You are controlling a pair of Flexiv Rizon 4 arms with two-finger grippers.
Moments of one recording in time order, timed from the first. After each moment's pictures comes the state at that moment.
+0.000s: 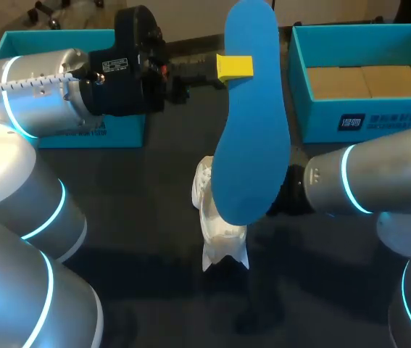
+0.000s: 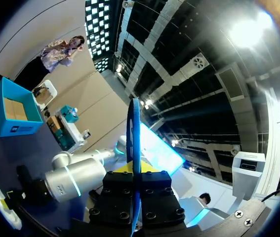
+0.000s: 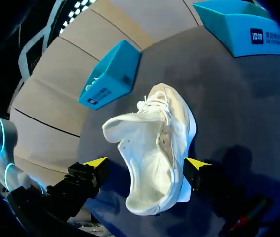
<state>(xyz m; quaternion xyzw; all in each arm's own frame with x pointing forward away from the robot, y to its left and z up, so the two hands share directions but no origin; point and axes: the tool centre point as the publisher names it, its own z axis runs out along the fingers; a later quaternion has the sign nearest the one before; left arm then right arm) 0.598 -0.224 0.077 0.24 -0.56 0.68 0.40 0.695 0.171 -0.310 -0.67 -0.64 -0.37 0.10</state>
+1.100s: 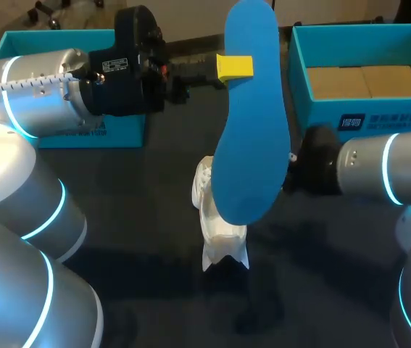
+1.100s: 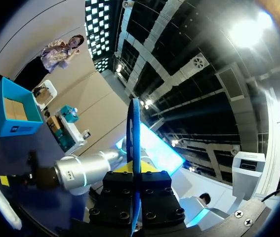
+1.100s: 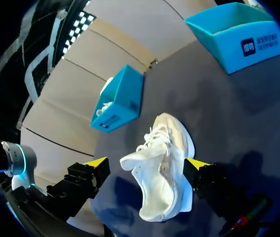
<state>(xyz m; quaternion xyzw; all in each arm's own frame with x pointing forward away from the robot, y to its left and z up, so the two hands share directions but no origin) 0.598 -0.224 0.077 0.24 -0.56 0.68 0.40 0.733 0.135 -0.259 -0.68 -0.58 -0.44 0.10</state>
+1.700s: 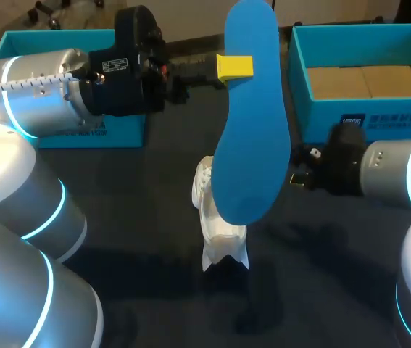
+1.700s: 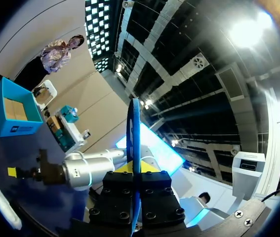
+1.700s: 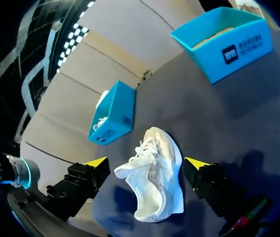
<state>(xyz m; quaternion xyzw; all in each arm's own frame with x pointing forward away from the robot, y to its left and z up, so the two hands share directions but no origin) 0.598 -0.224 0.077 0.24 -0.56 0.68 0.40 0.735 0.095 -0.252 -0.71 -0.53 -0.45 0.08</state>
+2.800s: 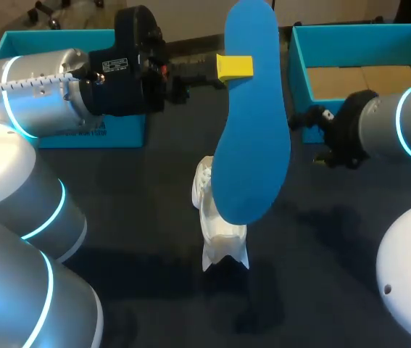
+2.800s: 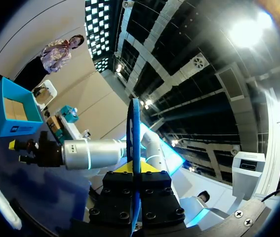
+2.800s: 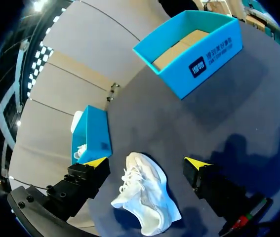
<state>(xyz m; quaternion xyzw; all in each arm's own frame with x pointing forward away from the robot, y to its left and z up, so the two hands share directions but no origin) 0.598 -0.224 0.077 0.24 -0.56 0.68 0.40 0.789 0.049 -0.232 -0.82 -0.45 -0.37 0.03</state>
